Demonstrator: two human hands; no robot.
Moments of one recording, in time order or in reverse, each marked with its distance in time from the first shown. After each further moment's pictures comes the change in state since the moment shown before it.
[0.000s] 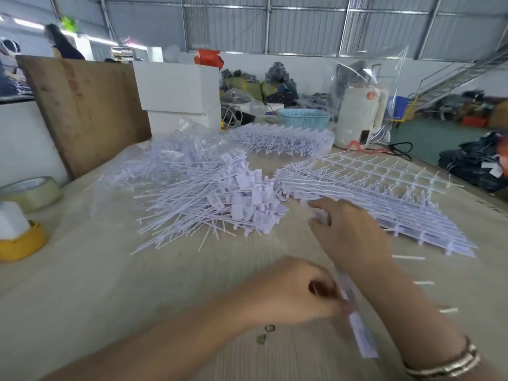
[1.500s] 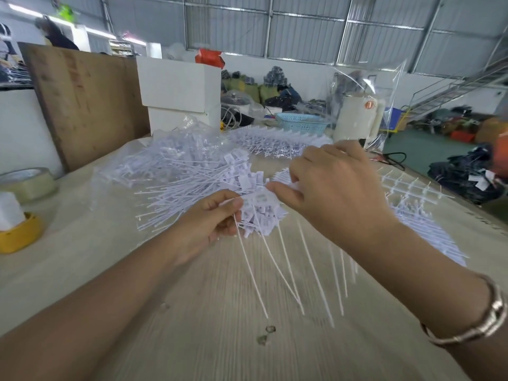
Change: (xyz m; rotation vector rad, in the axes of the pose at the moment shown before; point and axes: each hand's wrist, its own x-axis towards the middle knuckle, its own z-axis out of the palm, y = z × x) left_hand -0.003 -0.090 -0.087 -0.865 0.449 0.066; right_hand 0.010 -0.060 -0.047 -0.445 0.353 -0.597
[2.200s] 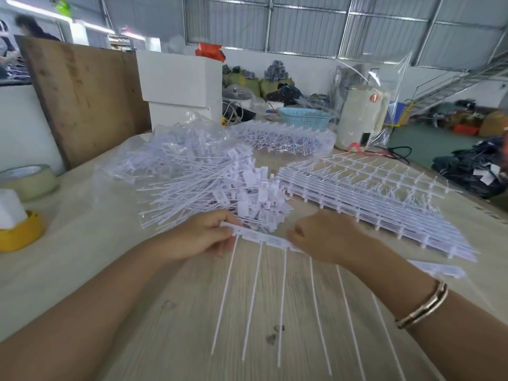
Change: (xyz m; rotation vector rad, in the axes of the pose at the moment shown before) left_hand -0.011 -0.007 -0.027 0.569 -0.192 -0.099; right_hand -0.030 0.008 0.085 0.156 -0.787 0.102
